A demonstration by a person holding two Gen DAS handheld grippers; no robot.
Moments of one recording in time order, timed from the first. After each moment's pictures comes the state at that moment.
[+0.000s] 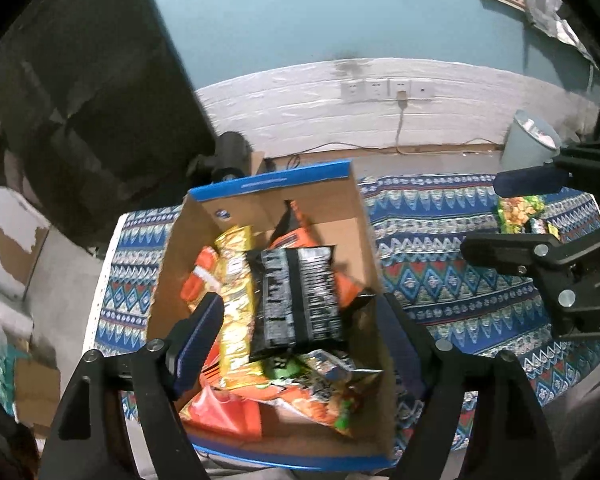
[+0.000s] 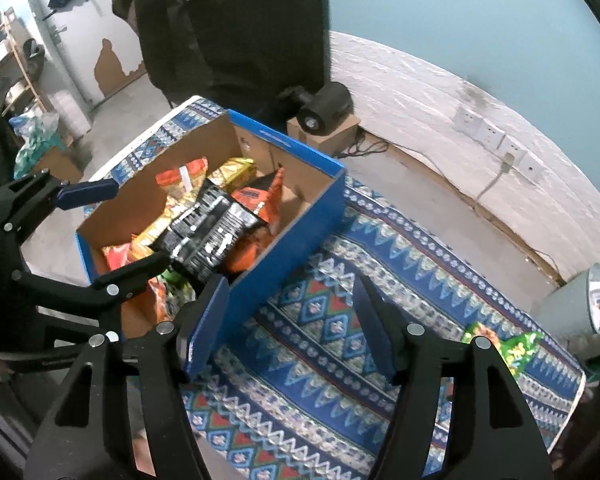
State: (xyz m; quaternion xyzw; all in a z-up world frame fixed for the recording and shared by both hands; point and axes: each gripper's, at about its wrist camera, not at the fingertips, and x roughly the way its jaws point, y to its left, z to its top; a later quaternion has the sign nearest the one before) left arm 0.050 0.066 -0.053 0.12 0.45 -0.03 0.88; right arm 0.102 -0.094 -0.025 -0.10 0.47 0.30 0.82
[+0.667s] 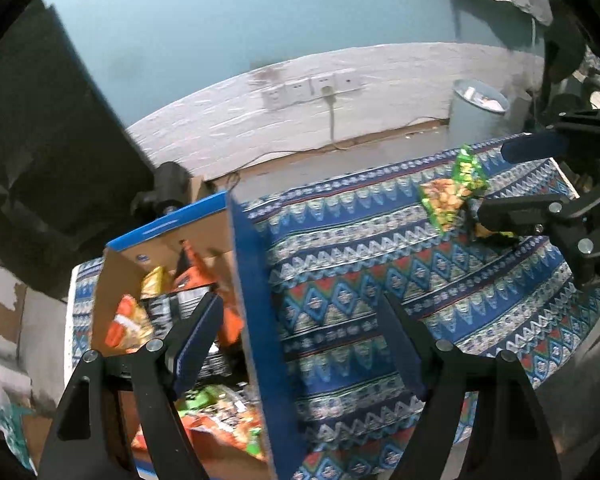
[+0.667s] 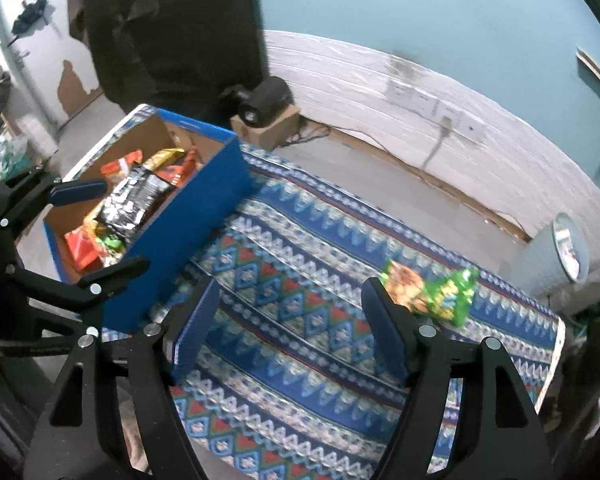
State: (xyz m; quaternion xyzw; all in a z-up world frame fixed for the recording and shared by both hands) left arm 0.053 -0.037 -0.061 0.17 0.45 -0.12 0.87; right arm 0.092 -0.227 -0.032 -0.07 0.49 0.22 0.84
